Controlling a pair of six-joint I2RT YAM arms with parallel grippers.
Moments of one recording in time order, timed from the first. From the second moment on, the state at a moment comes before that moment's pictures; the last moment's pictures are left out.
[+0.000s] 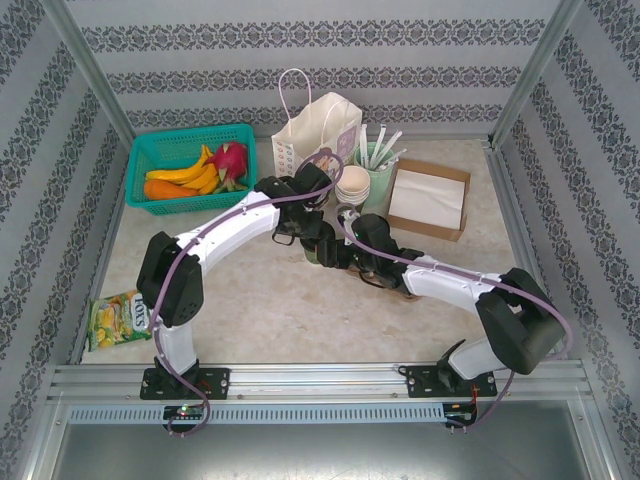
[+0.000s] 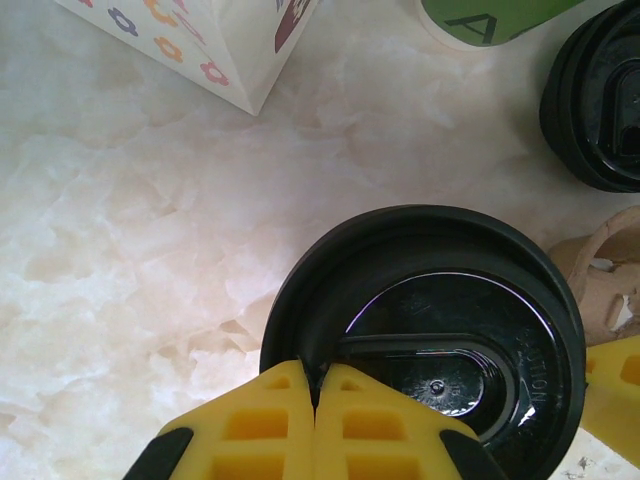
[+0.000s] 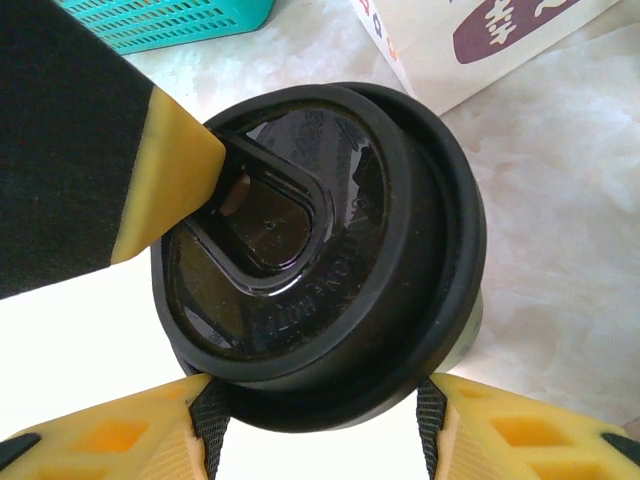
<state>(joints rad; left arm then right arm) -0.66 1.88 1.61 -0.95 -0.09 -0.48 0.66 1.47 0.72 0.09 -0.18 0.52</state>
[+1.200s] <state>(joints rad) -0.66 1.93 1.72 -1.03 -0.10 -0.47 0.47 1.49 0.86 -0.04 -0.40 0.82</state>
